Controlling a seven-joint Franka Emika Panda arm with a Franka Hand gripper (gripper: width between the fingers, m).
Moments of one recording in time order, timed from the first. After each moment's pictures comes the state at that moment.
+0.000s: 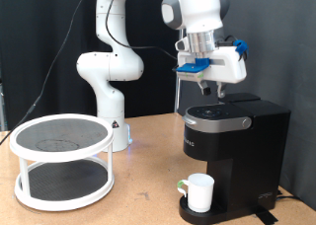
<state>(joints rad) -0.34 -0.13 0.49 -2.14 0.28 2.14 2.17</state>
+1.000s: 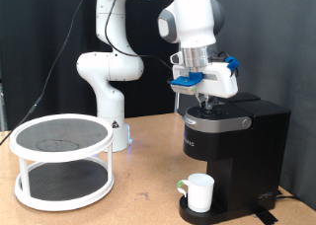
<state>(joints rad) -0.34 -0.14 0.50 -2.24 0.28 2.23 2.16</state>
